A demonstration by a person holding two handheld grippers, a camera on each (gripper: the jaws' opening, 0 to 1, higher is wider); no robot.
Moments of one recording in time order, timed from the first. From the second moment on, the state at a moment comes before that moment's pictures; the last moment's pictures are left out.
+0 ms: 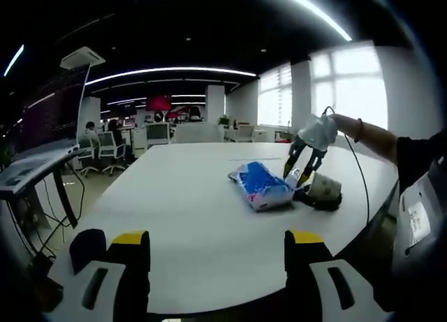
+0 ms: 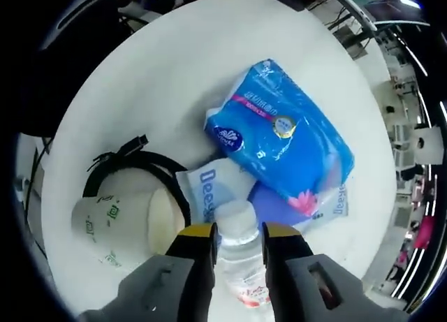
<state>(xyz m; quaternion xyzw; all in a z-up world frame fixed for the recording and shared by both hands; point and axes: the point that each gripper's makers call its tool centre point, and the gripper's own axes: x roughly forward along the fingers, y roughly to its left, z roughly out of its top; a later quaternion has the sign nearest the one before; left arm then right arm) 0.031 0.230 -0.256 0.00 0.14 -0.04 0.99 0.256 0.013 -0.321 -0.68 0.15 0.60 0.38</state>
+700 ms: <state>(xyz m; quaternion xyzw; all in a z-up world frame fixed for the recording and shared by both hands) 0.033 0.224 -0.253 0.00 0.14 -0.04 0.99 0.261 0.019 -0.324 -0.68 0.15 0.59 0.41</state>
